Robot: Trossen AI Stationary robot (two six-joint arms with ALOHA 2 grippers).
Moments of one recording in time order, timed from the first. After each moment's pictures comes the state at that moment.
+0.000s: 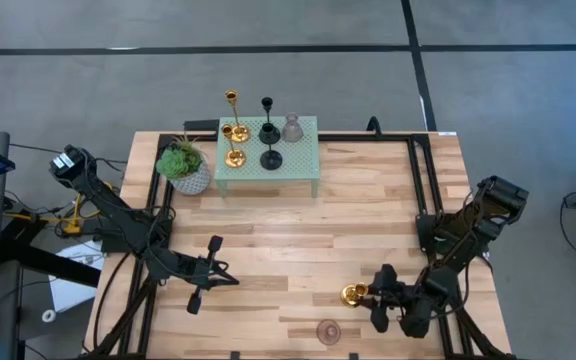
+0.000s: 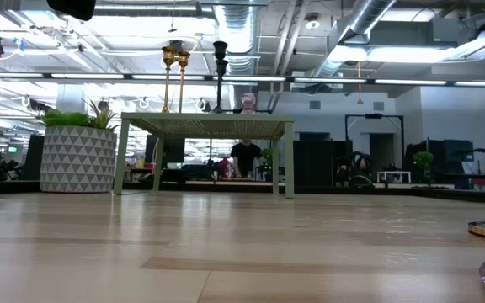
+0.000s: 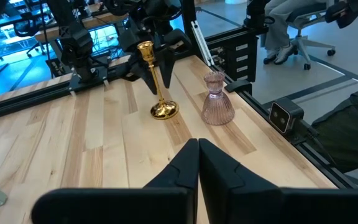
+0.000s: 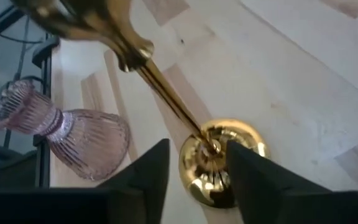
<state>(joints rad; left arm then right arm) -0.78 0.93 0.51 0.28 -0.49 0.09 1.02 1.59 0.61 -0.02 0.79 1.37</state>
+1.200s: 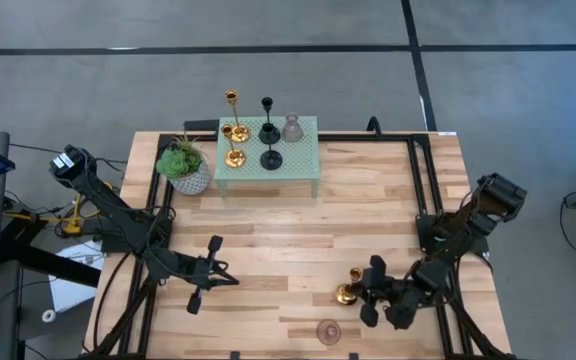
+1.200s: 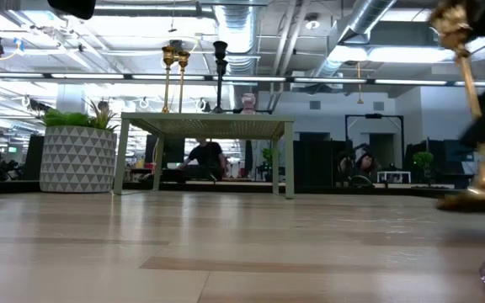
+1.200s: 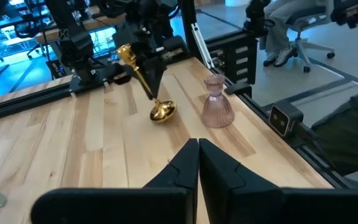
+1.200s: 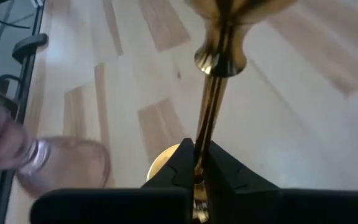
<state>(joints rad) -0.78 0.93 0.51 0.29 -0.49 0.09 0.89 1.58 0.65 0.00 0.76 1.06</state>
